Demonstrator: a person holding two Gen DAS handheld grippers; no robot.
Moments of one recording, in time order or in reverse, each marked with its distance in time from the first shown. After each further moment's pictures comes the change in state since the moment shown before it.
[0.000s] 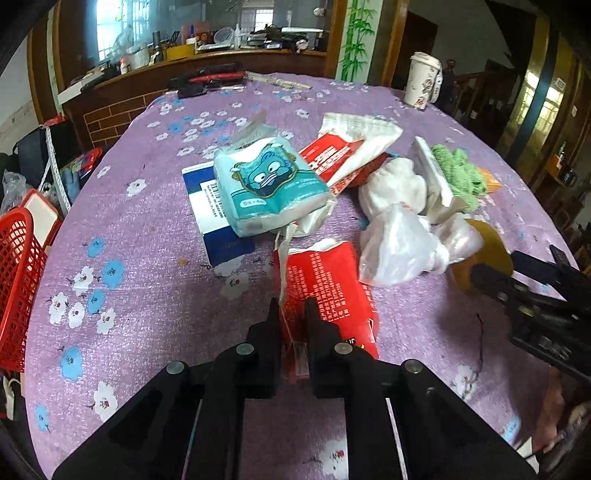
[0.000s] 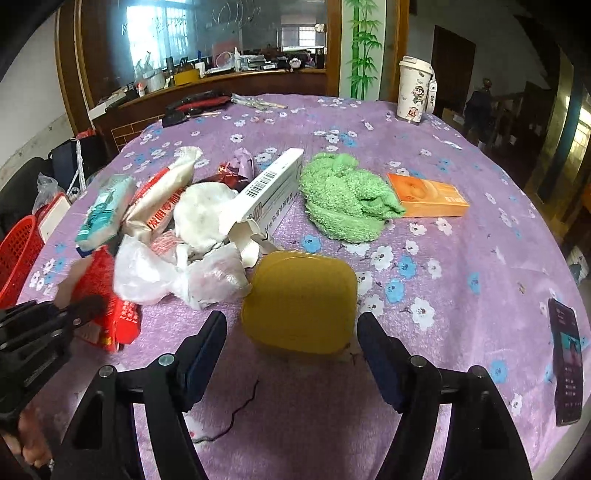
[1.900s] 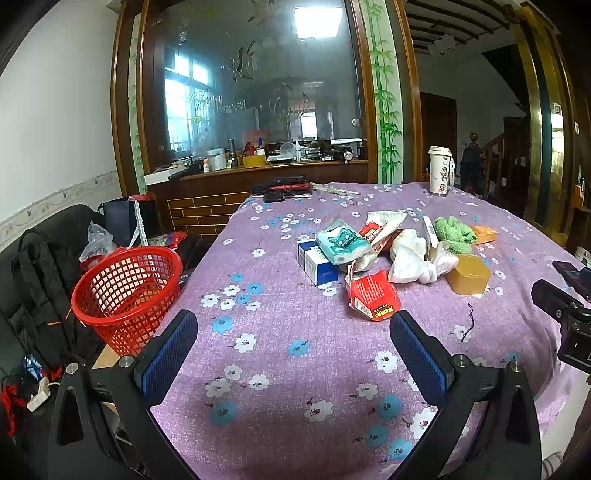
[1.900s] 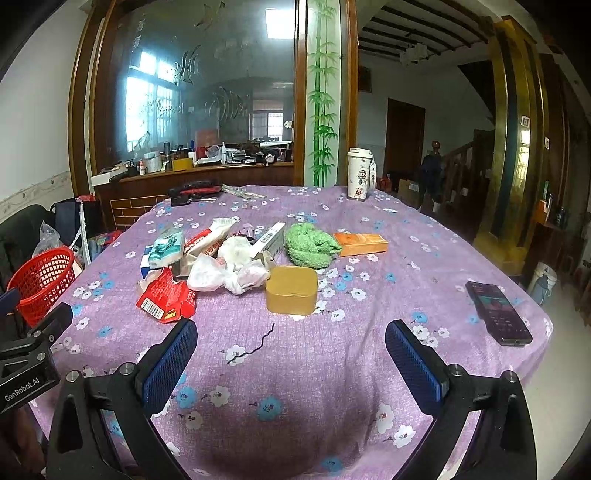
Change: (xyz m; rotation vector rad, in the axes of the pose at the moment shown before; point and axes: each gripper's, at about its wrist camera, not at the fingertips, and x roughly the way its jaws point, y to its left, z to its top) left arm -0.147 0.011 -0.104 -0.005 -0.449 0.254; right arm -0.150 0.033 -0.104 0.069 -0.392 -0.114
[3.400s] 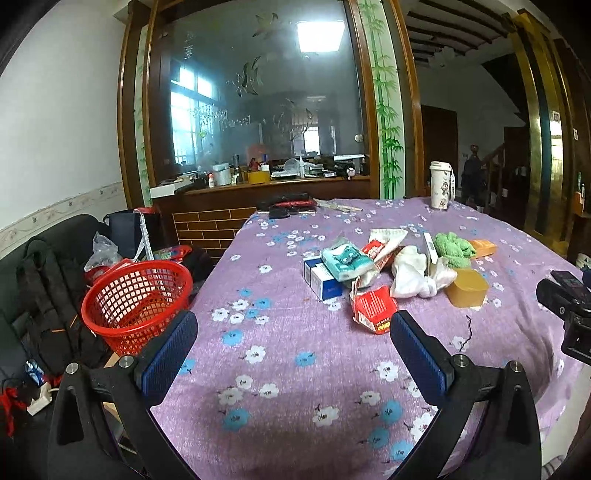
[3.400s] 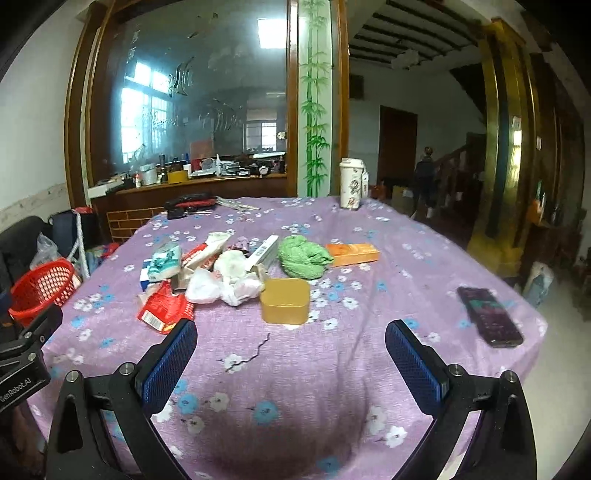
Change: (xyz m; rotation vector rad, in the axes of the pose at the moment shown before) left arm -0.012 0.006 0.007 0.001 -0.063 0.013; right arm -0.013 -0.006 0.003 0.011 -0.054 -0.023
